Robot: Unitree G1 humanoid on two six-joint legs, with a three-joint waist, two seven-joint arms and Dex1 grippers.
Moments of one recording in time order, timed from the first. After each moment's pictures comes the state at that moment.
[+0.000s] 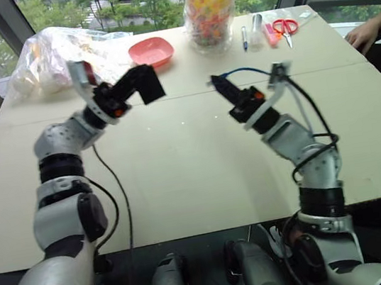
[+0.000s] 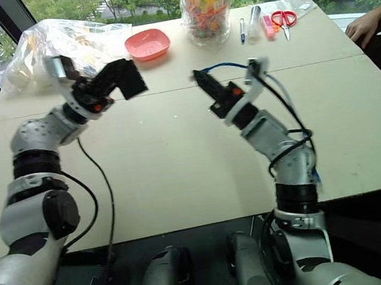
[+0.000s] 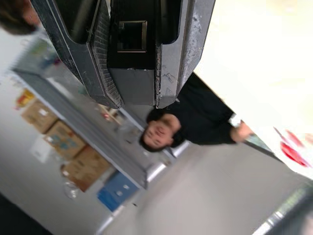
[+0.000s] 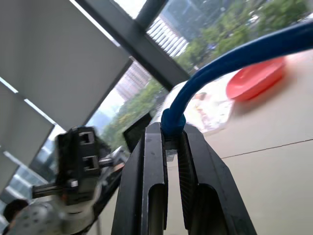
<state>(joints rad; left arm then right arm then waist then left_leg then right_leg) -1.06 0.47 0.41 0.84 -0.68 0.81 -1.26 -0.57 -0.21 -0.32 -0.04 0.99 0.69 0.25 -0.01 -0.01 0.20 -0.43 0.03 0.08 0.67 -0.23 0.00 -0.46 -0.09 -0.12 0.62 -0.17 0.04</state>
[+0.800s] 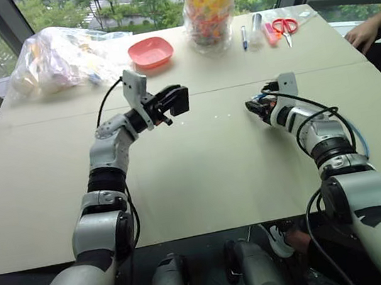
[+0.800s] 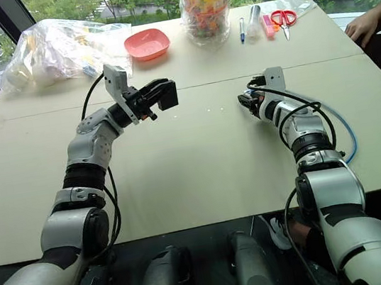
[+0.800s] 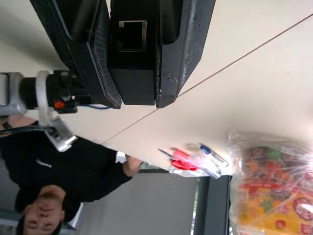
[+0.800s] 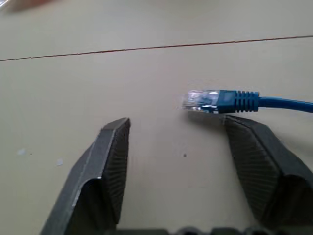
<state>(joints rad) -0.94 0.19 0.11 0.76 -0.29 0.09 -0.90 -0.95 -0.43 -0.11 1.04 0.29 0.22 0.49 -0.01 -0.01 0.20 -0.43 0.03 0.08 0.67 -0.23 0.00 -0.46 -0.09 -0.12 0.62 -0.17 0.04</state>
